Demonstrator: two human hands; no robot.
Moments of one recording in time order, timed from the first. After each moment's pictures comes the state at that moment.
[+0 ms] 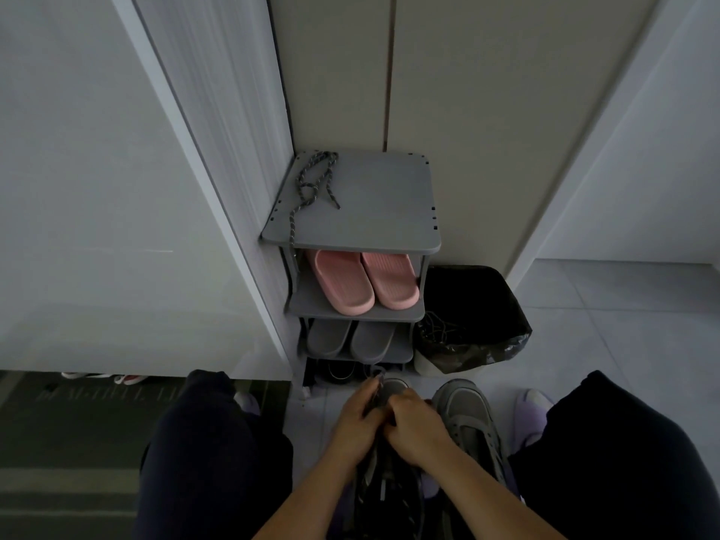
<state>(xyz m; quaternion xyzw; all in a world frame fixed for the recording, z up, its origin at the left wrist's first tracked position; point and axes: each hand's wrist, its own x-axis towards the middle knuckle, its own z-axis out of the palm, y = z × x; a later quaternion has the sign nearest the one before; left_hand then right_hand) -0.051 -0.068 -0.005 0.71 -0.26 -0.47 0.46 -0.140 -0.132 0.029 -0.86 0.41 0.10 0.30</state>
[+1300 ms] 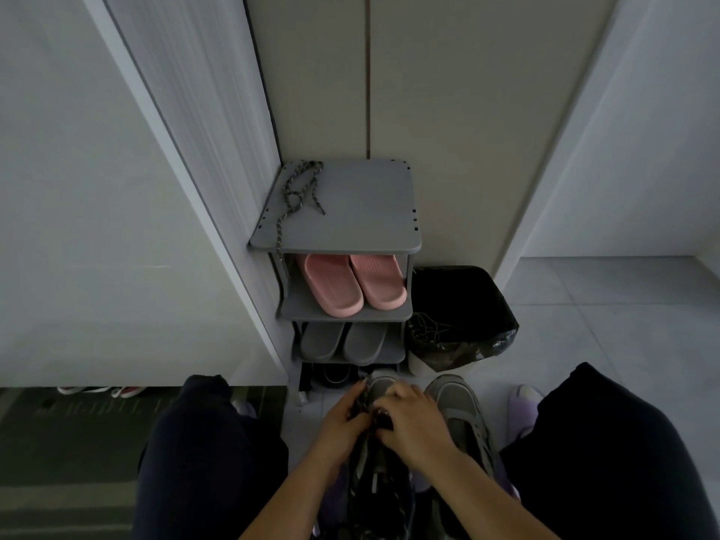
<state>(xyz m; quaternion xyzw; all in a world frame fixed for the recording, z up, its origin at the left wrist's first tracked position) -0.049 -0.053 0.002 0.69 -0.25 -0.50 0.47 -0.159 -0.125 0.040 -0.92 0.34 0.05 0.21</state>
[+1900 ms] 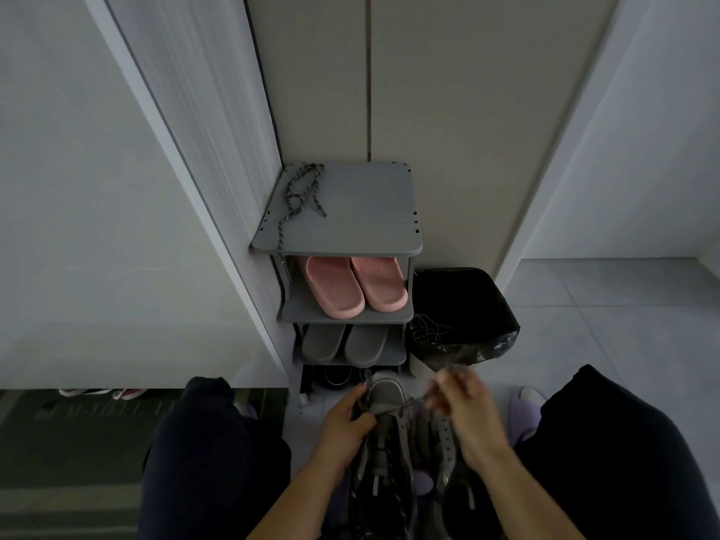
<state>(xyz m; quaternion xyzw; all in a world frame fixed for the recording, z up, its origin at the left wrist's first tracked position) -0.050 -0.056 0.004 0.70 -0.22 -0.49 0.47 -0.190 -0.149 0.055 -0.48 0.51 -0.30 0.64</state>
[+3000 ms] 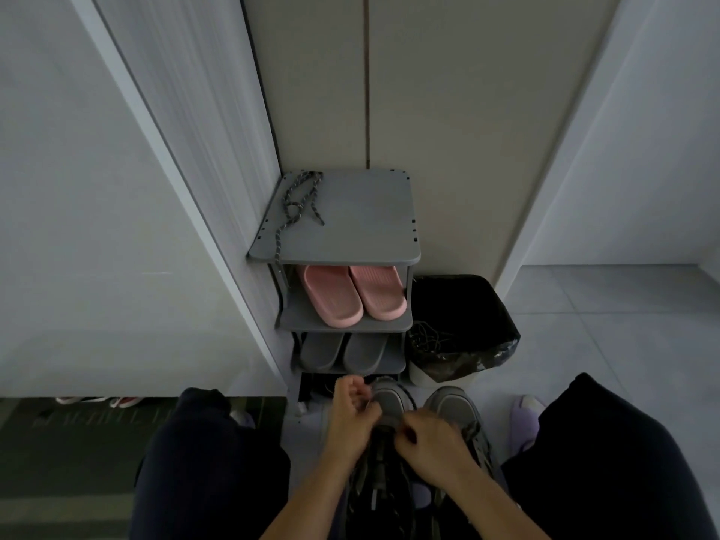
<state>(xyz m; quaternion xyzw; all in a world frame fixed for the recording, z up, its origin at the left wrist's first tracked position) -0.057 -0.085 0.014 0.75 -0.24 -0.35 0.50 -0.180 -0.137 0.029 -0.87 0.40 0.04 0.29</state>
